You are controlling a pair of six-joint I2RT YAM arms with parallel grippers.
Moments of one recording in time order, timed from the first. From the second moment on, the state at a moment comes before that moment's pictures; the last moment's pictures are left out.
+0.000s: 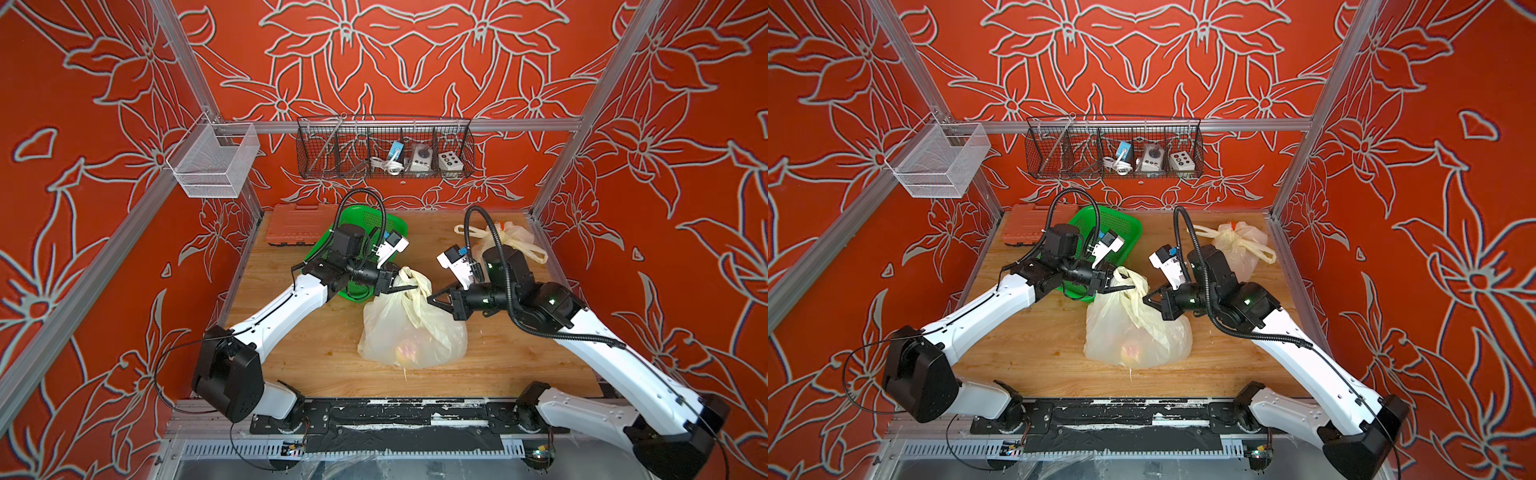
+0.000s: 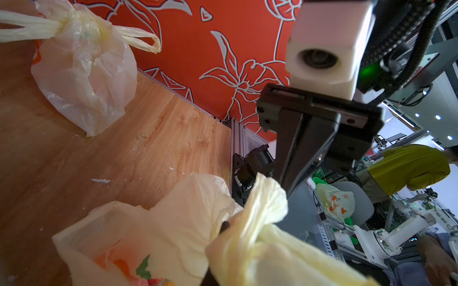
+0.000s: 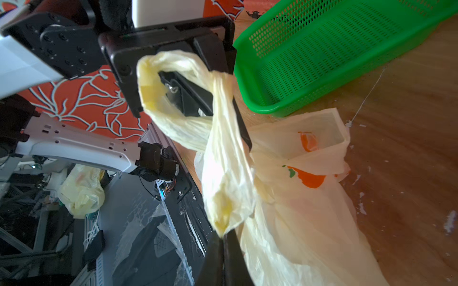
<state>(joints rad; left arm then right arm) -0.44 1.43 1.14 -0.24 1.14 -0.14 0.73 1.06 1.09 -0.65 -0.53 0.35</state>
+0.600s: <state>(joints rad) -0.42 1.44 1.14 -0.43 1.07 -0.16 0.86 1.21 0.95 -0.27 -0.35 0.51</state>
